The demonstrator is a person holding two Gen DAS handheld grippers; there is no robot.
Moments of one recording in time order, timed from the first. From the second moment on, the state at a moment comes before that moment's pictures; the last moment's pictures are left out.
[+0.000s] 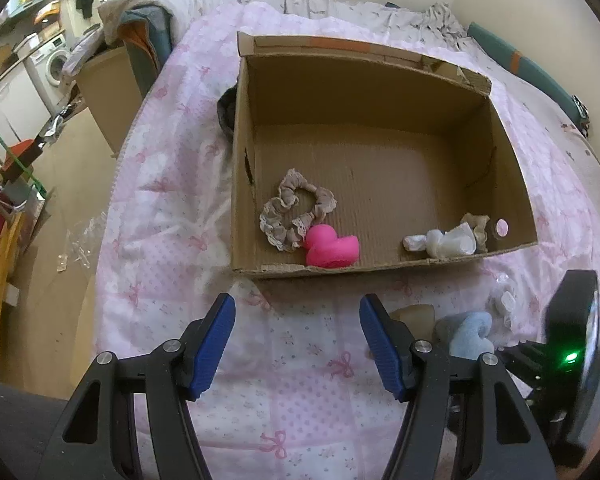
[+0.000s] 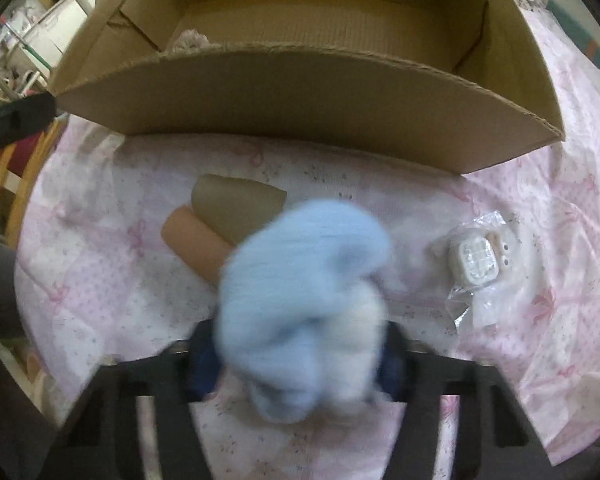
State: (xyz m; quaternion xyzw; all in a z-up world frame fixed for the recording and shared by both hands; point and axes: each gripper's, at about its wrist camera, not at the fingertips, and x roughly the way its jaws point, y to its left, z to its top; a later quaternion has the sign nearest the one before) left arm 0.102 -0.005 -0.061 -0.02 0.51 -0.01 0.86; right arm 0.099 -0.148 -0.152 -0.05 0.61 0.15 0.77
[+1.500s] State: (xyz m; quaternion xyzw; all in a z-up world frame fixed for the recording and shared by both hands) left arm 0.093 -0.017 -0.108 0.00 0.60 -0.10 0.79; right arm 0.089 -0.227 -0.083 0.15 0.55 0.14 0.81
